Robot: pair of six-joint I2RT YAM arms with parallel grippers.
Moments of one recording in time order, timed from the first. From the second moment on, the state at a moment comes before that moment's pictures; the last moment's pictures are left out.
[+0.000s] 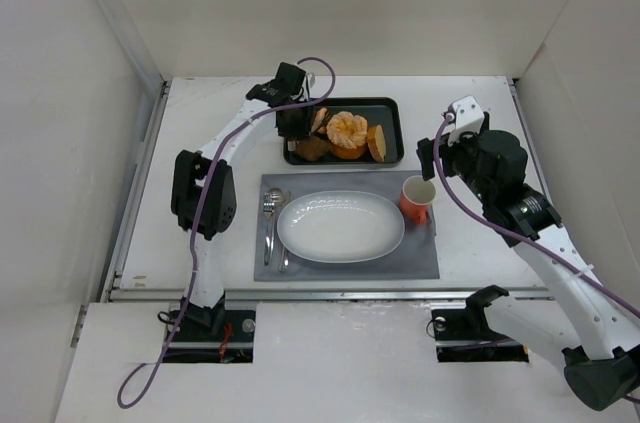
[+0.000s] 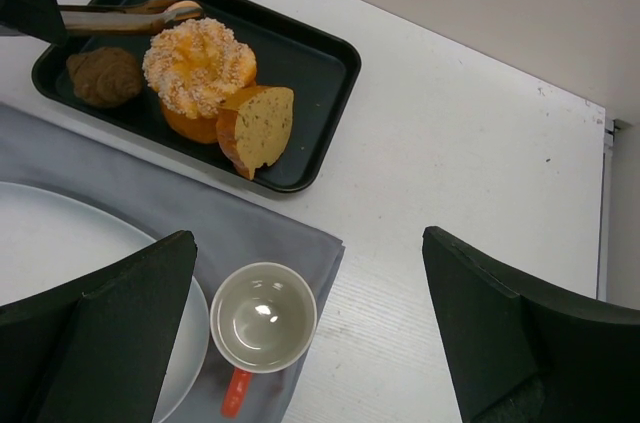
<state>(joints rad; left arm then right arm) -0.41 2.04 1.83 -0.77 0.05 -0.23 0.42 0.90 0.99 -0.34 0.12 -0.17</state>
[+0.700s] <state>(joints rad) -0.42 1.85 1.82 -0.76 -0.08 -0.23 0.42 0.89 0.99 -0.34 0.12 -0.17</state>
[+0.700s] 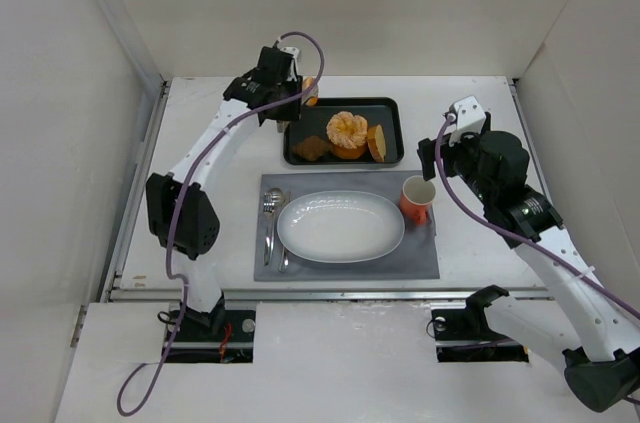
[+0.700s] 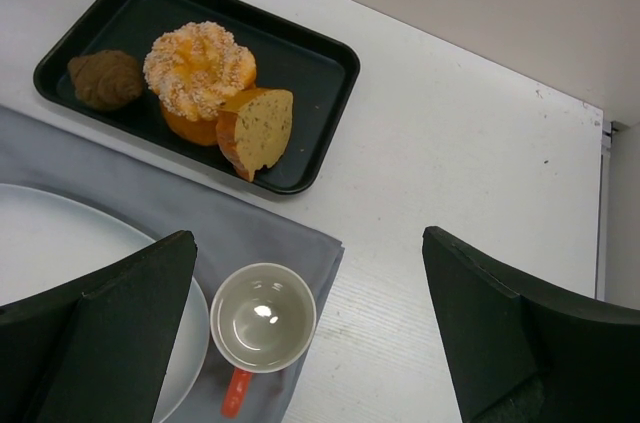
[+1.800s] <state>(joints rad) -0.89 1.05 1.02 -0.82 -0.08 -0.47 0.42 0.89 0.99 -0.33 0.15 -0.17</state>
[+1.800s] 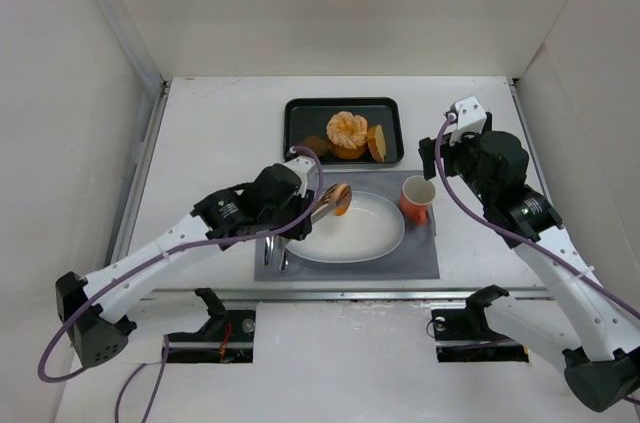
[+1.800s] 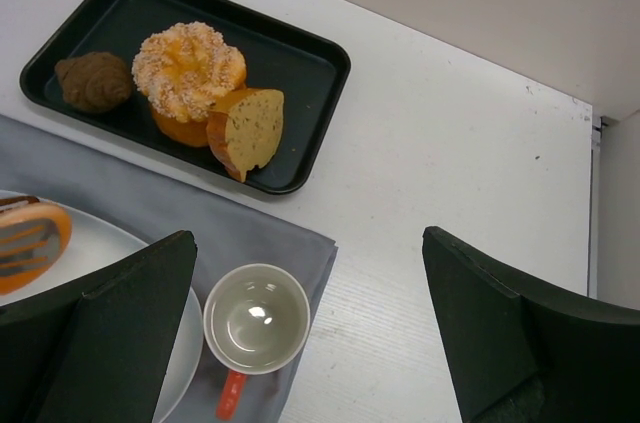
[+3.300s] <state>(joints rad) -1.02 1.19 1.13 -0.84 -0.14 -0.50 0.42 0.89 0.99 -0.33 0.15 -0.17</state>
